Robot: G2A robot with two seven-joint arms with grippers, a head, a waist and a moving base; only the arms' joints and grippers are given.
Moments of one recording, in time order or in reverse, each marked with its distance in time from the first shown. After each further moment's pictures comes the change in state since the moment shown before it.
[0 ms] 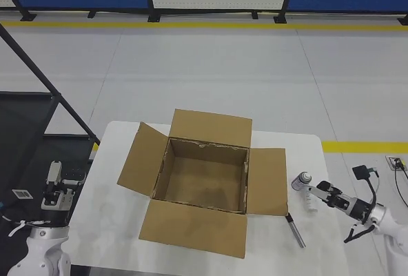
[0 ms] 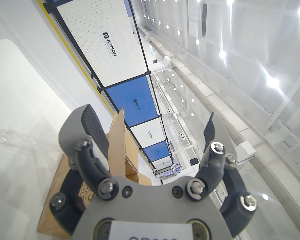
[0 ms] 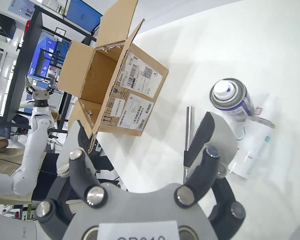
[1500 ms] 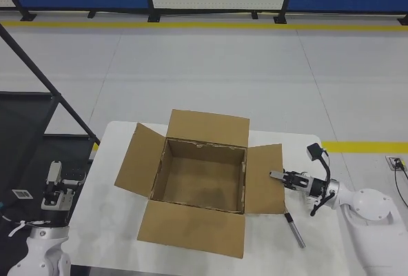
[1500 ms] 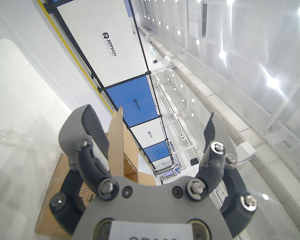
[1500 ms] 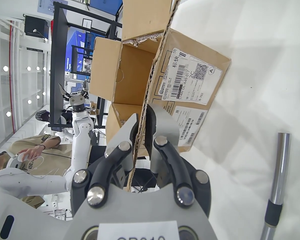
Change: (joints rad) left arm 0.000 0.000 0.000 0.000 0.000 0.000 0.000; right arm 0.217 0.030 -0.374 0.109 0.209 0.259 -0.039
